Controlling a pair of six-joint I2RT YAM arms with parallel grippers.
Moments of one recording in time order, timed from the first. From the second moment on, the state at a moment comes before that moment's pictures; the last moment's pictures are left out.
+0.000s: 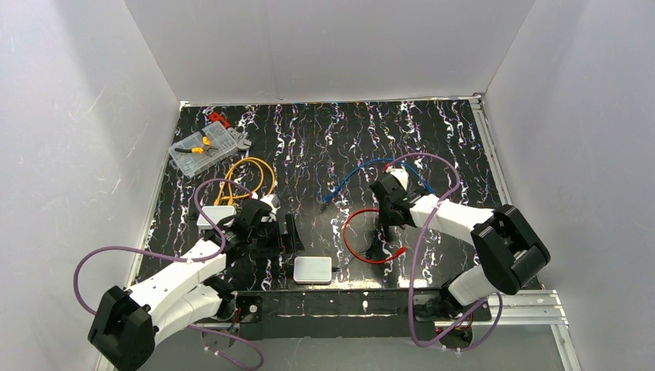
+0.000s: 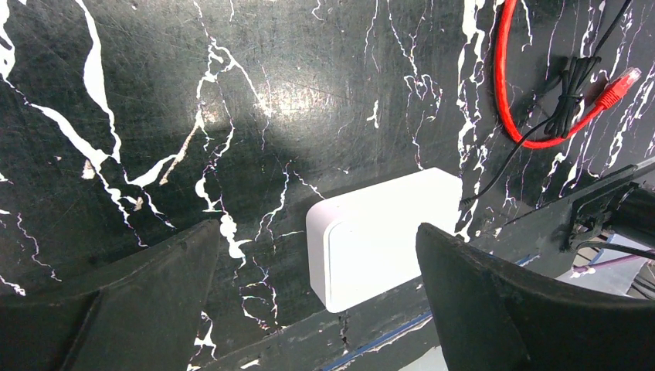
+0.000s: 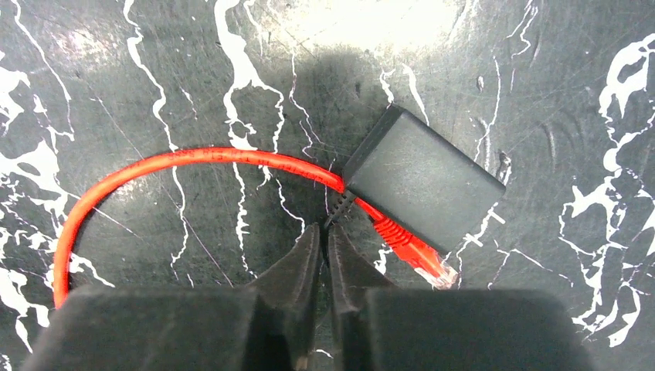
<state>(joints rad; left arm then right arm) -0.61 0.93 0.46 -0.51 0.16 -0.69 0.68 1.48 0.76 -0.39 0.33 0.62</state>
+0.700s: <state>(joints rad) -0.61 0.92 0.46 -0.51 0.17 -0.69 0.70 1.37 0.82 -0.36 0.43 0.38</state>
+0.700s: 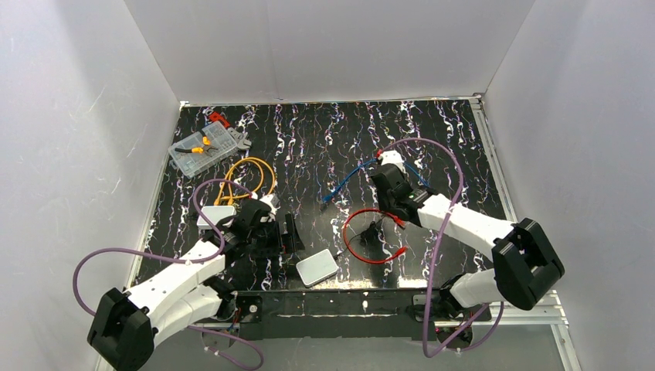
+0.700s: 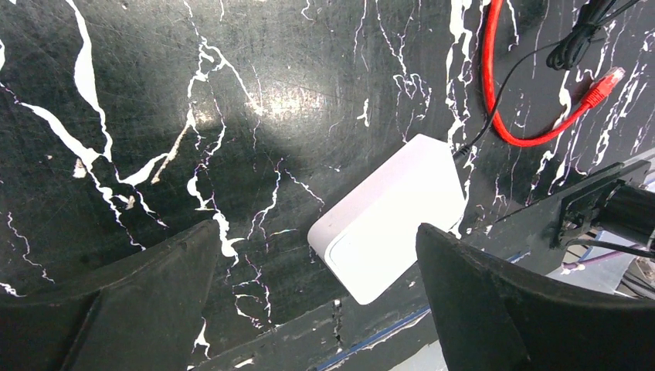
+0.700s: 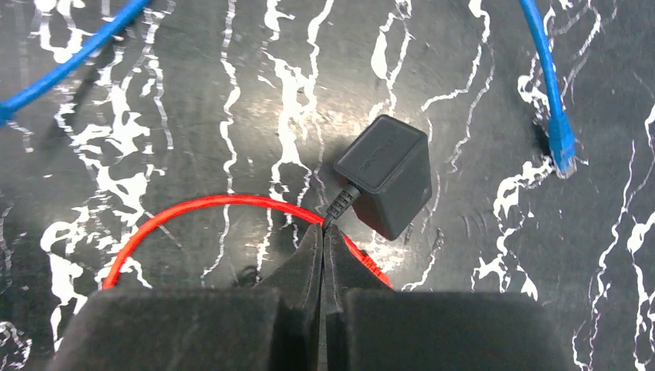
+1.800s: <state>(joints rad) -0.61 0.63 0.46 -0.66 0.12 -0.76 1.02 1.72 1.32 -0.18 0.29 -0.05</state>
